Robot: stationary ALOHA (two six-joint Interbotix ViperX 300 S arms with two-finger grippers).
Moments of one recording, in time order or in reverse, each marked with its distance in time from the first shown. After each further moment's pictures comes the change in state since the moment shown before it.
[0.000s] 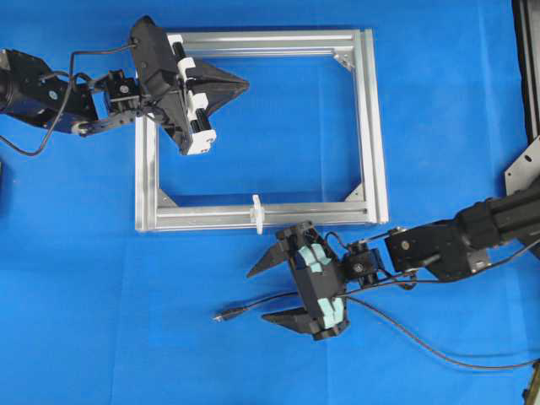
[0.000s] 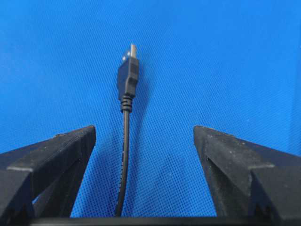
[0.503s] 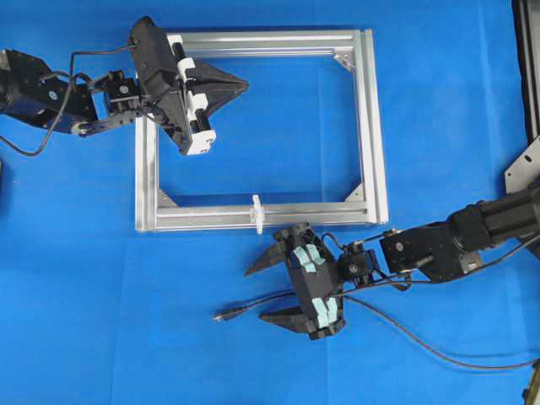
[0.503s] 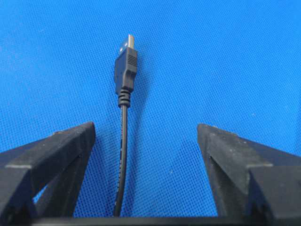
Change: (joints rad) left arm 0.000 0.002 0.000 0.000 0.000 0.000; right arm -0.002 0.021 -0.009 0.008 -0.002 0.002
